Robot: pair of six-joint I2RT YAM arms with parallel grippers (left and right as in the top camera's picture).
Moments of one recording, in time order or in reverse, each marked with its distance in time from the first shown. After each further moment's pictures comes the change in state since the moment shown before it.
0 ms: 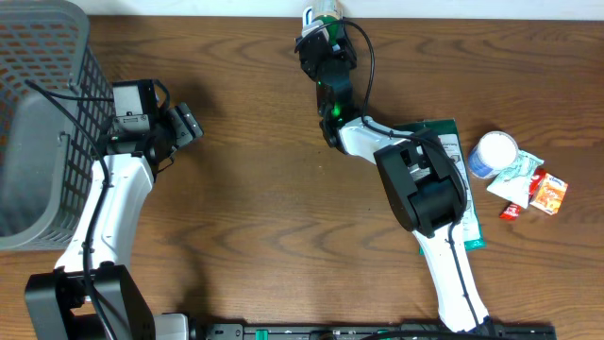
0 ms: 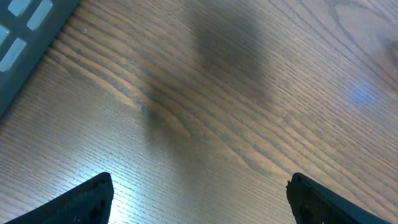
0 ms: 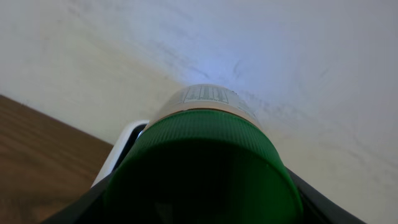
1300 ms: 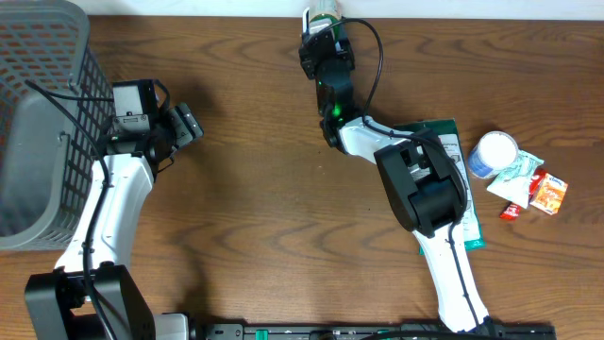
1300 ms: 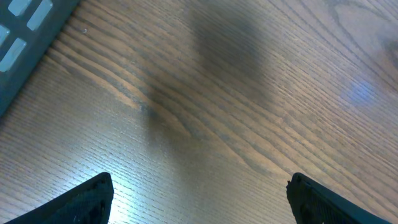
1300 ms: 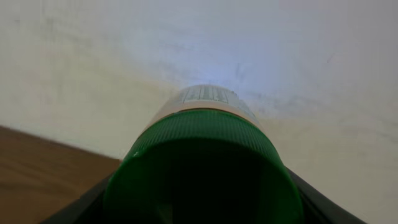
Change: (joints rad) left arm 0.000 0.000 0.000 0.000 0.000 0.000; right arm -0.003 0.000 0.001 0.027 -0.027 0.191
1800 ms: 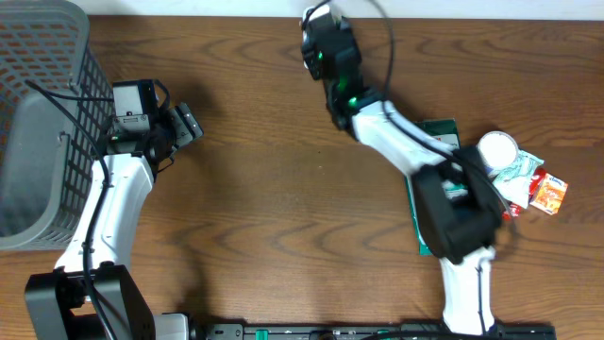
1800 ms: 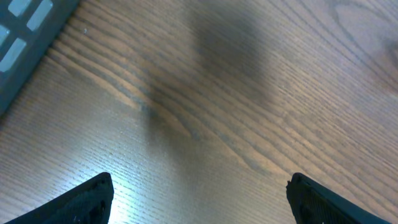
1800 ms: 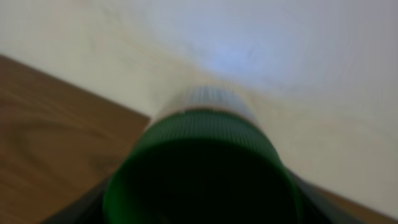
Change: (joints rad) left arm 0.000 0.000 0.000 -0.002 0.001 0.000; right arm 0.003 -0.325 0.000 -0.658 -0.103 0.073
